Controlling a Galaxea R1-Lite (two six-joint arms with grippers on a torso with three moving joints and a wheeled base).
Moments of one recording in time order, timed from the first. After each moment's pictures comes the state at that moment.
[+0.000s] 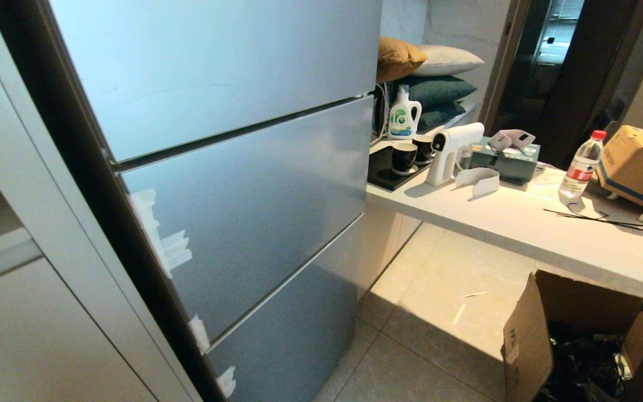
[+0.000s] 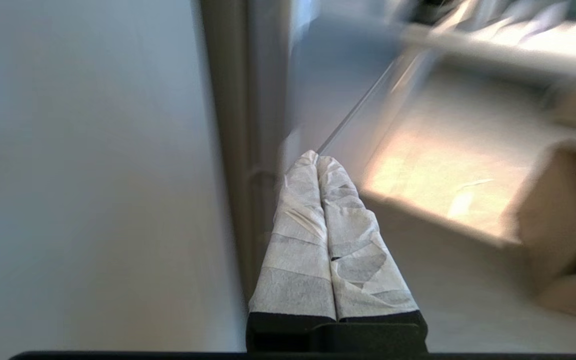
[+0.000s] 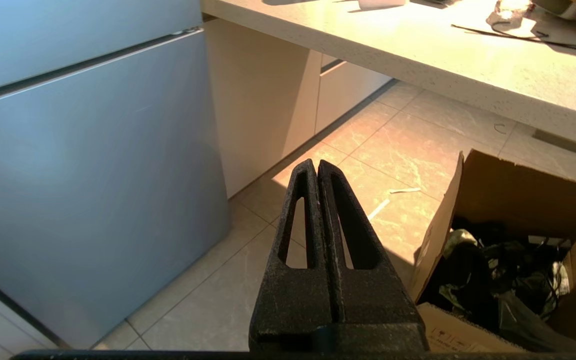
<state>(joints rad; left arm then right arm) 0.00 0.09 -0.21 0.06 -0.09 -0.07 0.01 0.00 0.00 0.01 0.01 -0.01</state>
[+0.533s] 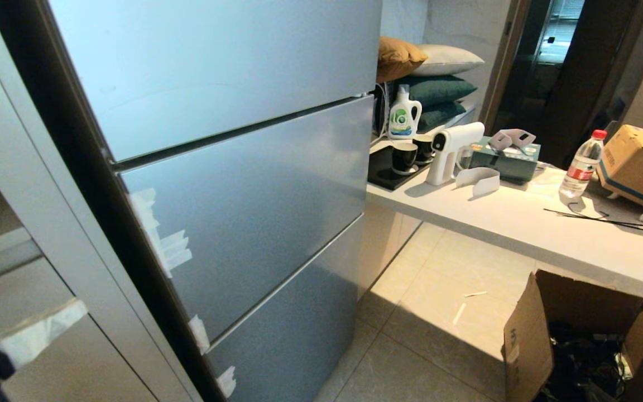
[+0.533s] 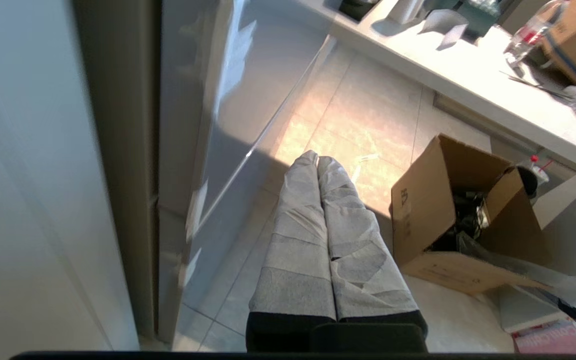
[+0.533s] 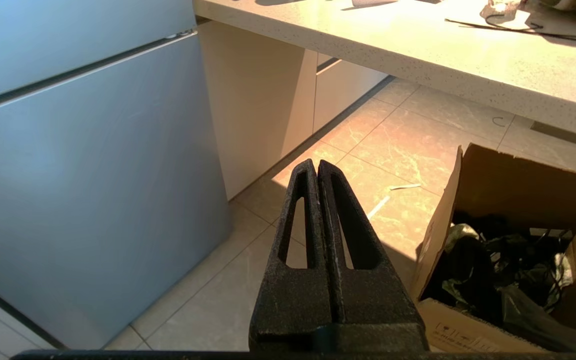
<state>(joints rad) -0.09 0.85 -0.41 -0.30 -0.20 -0.23 0.01 0.00 0.00 0.00 0.00 0.03</state>
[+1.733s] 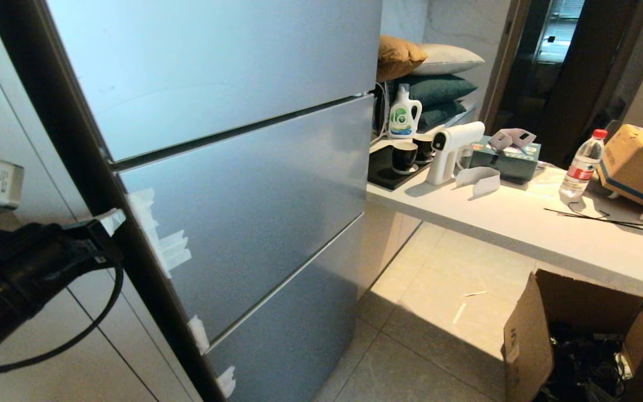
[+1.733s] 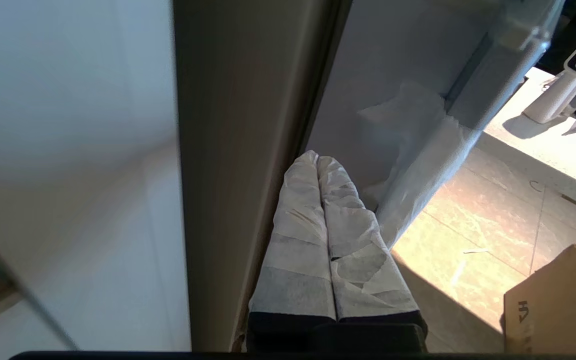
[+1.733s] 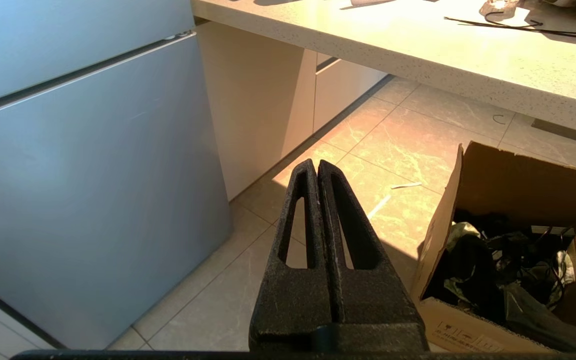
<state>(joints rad) -0.11 1.35 -0.47 -0.87 0.11 -0.14 0.01 0.00 0.00 0.00 0.00 0.03</state>
